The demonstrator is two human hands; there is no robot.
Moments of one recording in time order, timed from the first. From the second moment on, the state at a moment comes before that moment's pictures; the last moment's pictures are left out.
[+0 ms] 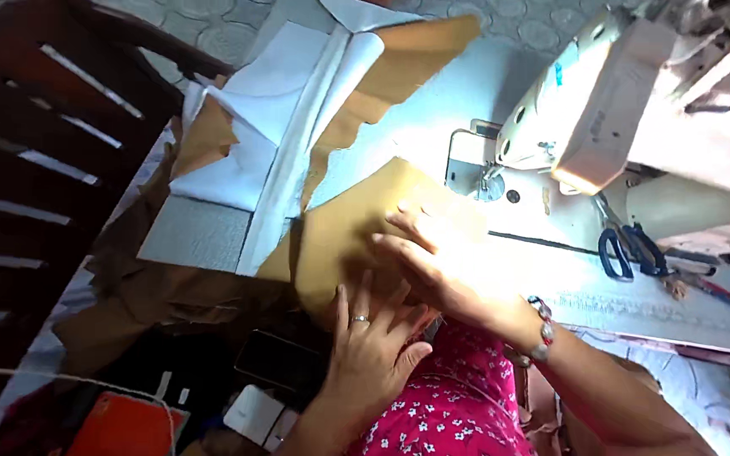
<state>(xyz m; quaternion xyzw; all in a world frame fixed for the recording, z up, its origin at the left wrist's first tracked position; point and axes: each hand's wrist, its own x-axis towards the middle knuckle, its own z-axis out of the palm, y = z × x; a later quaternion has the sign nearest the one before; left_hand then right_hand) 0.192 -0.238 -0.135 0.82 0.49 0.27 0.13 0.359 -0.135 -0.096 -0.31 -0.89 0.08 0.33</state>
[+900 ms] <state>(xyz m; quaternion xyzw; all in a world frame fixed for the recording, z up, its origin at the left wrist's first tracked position) 0.068 -0.141 -0.020 0.69 0.57 0.08 0.43 0.506 -0.233 -0.128 -0.57 -0.77 0.13 0.25</state>
